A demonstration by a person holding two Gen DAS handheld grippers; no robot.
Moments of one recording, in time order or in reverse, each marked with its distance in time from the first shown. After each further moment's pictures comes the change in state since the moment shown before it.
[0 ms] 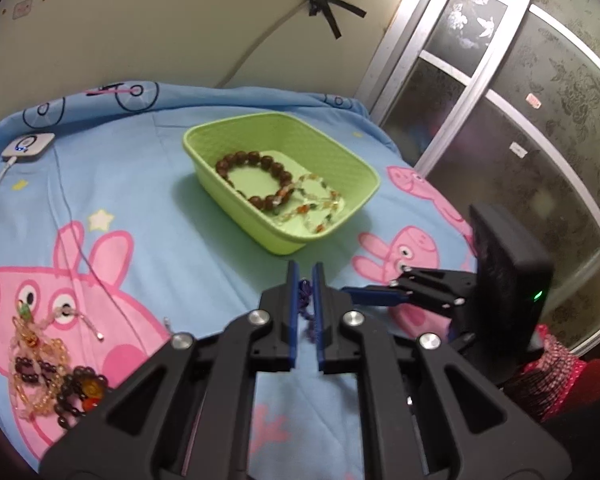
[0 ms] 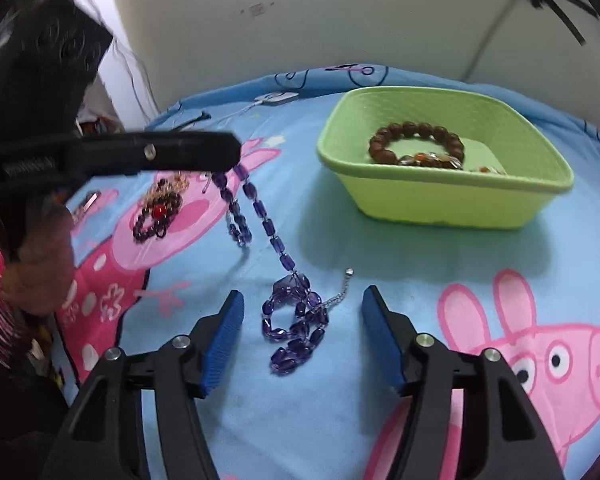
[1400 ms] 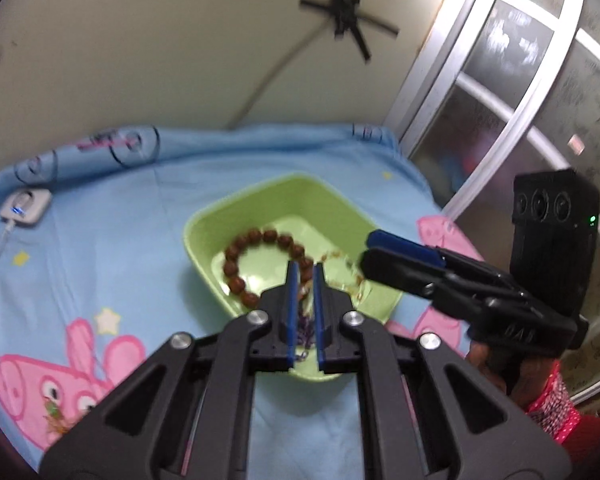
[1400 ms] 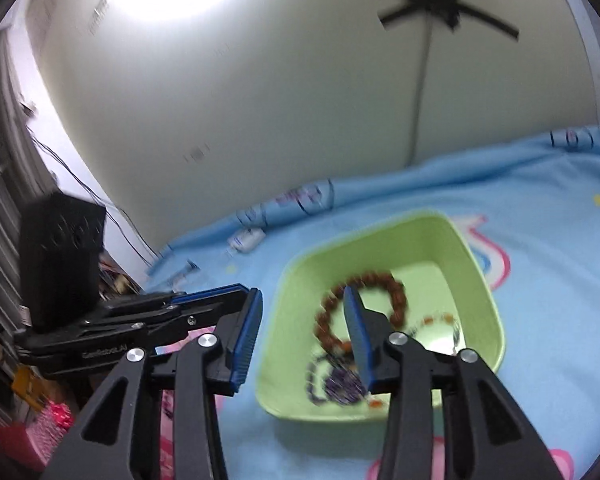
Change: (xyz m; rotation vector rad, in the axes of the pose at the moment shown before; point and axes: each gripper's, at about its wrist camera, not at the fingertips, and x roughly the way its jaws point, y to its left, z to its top) left arm 0.018 0.002 0.091 -0.031 -0.025 0.105; right arm -0.039 -0.093 0.108 0.332 -0.324 0.125
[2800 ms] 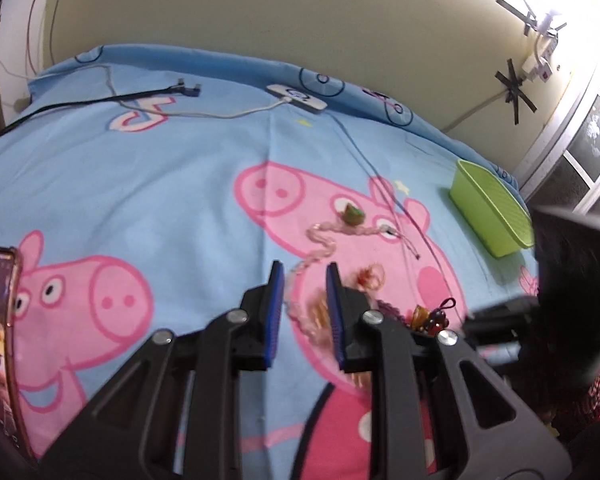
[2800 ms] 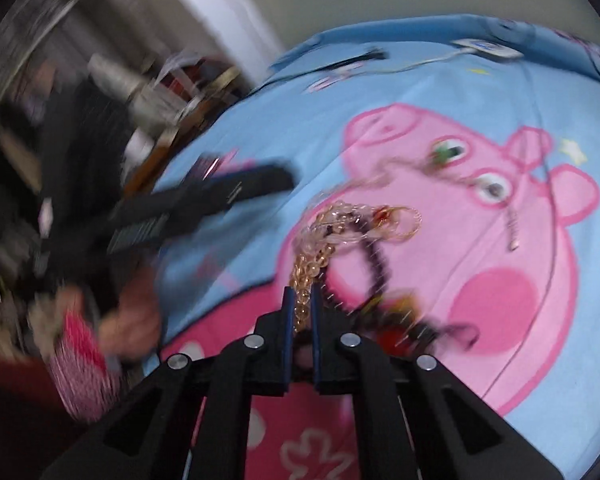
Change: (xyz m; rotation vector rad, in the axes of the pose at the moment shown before) left arm -0.150 0.174 -0.189 -0.351 -0.114 0.324; right arm 0.161 0.200 -0.151 -0.375 0.641 0.305
